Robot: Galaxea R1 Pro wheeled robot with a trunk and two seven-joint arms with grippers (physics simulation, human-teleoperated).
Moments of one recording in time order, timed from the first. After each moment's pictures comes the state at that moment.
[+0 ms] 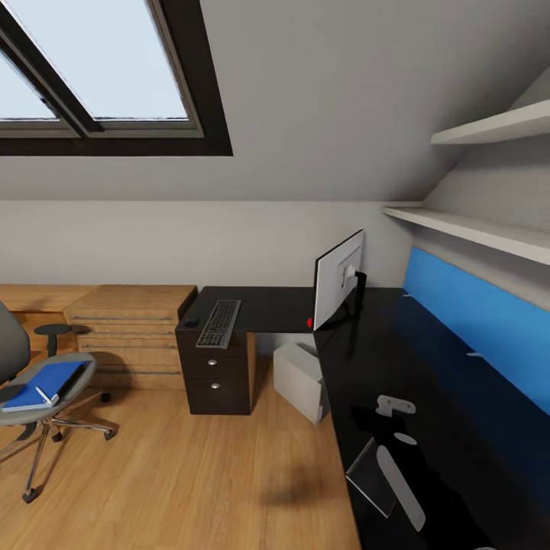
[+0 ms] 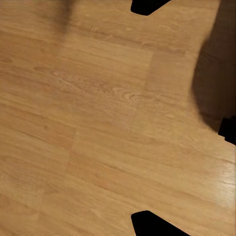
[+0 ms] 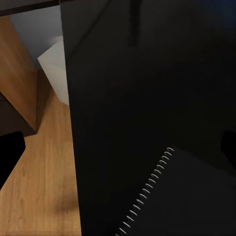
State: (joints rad) left arm -0.11 -0.04 -0.07 -0.43 0.22 -0.19 0.25; right arm -0.39 -0.07 0.18 -1.08 -0.40 0.33 -0.35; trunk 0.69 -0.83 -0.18
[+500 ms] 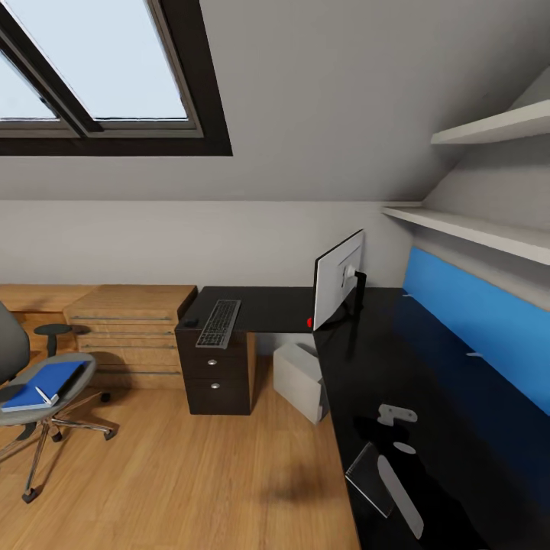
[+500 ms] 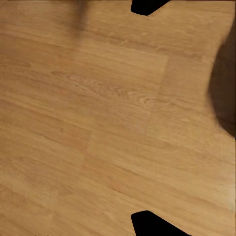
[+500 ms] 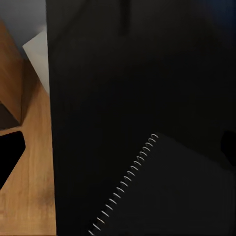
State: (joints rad) left arm -0.11 -0.04 -0.07 -0.46 0.22 -0.22 0.24; right arm -0.39 -0.07 0.18 -0.99 -0.35 0.27 -0.35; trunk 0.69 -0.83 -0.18
